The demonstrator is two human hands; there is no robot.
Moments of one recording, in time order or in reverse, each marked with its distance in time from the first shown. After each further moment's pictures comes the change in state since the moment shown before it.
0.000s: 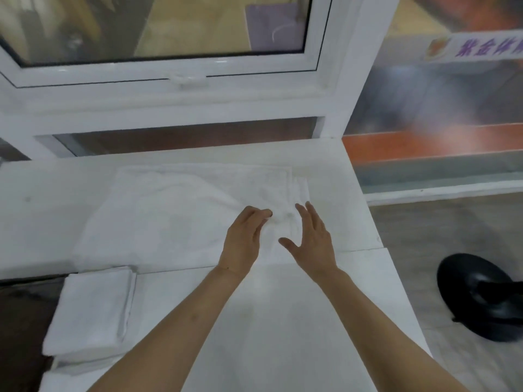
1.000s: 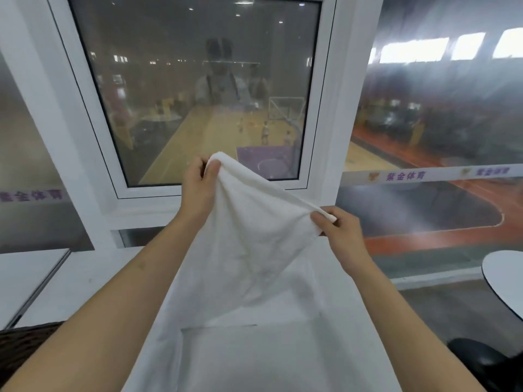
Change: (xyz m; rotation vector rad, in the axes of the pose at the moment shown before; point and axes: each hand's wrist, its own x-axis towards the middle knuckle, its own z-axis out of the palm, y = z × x) left_hand 0.041 0.159 -0.367 -0.489 0.377 -0.013; right_hand -0.138 -0.273 -0.212 0.720 0.374 -0.185
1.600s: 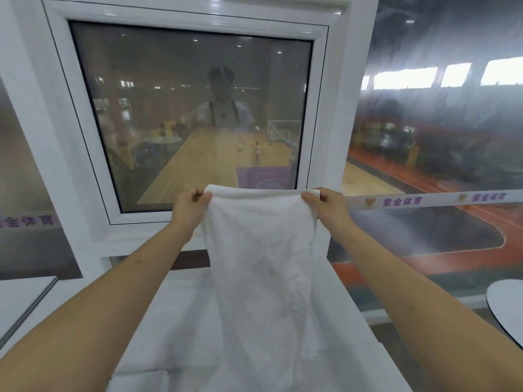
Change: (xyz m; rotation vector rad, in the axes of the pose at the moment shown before) left_hand 0.069 -0.034 0.007 0.124 -0.058 -0.261; right_hand 0.142 -0.029 -0.003 -0.101 0.005 -0.007
